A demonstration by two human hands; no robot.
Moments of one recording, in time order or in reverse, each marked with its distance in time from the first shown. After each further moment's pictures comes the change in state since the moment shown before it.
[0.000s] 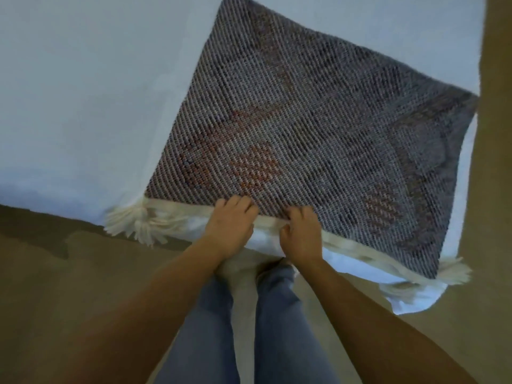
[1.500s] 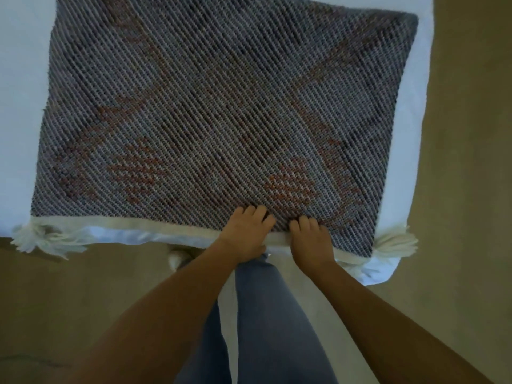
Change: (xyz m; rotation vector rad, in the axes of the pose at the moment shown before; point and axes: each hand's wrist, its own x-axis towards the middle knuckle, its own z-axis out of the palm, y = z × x) left_hand 0.113 0.212 0.047 0.167 -0.469 0.215; right_hand -0.001 0.235 -0.035 -0.314 -0.064 -0.197
